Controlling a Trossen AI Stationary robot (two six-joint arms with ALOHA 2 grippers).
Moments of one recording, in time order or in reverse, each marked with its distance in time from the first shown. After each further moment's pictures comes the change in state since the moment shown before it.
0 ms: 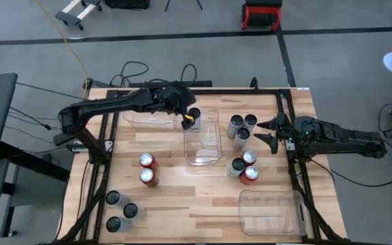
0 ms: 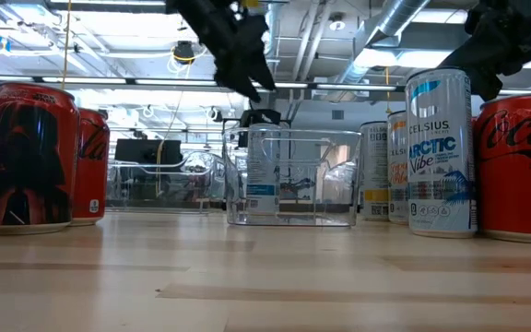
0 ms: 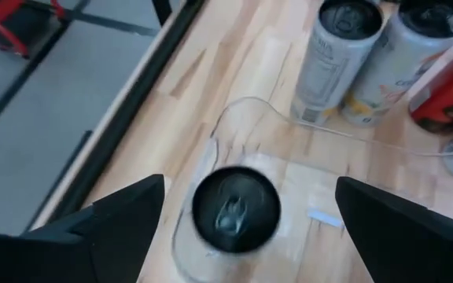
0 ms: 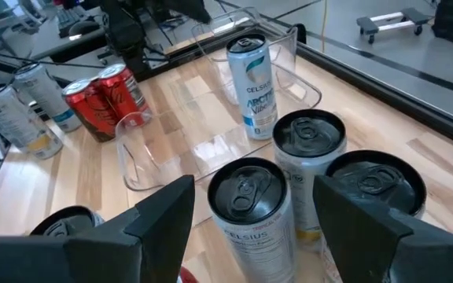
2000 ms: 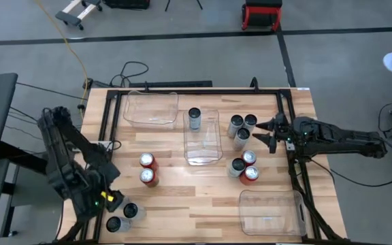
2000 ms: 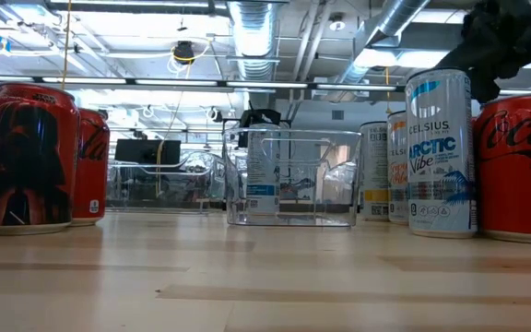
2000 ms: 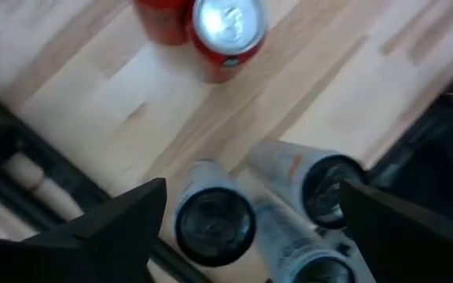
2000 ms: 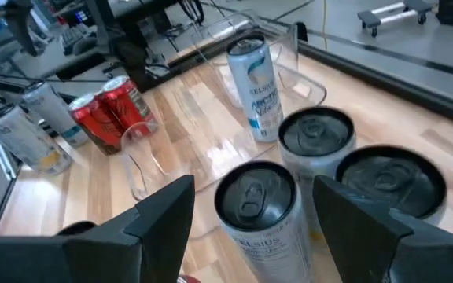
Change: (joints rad) left arm -1.345 -0.247 0.000 -0.977 -0.194 -1.862; right arm 0.002 0.016 -0.043 0.075 -0.001 0.078
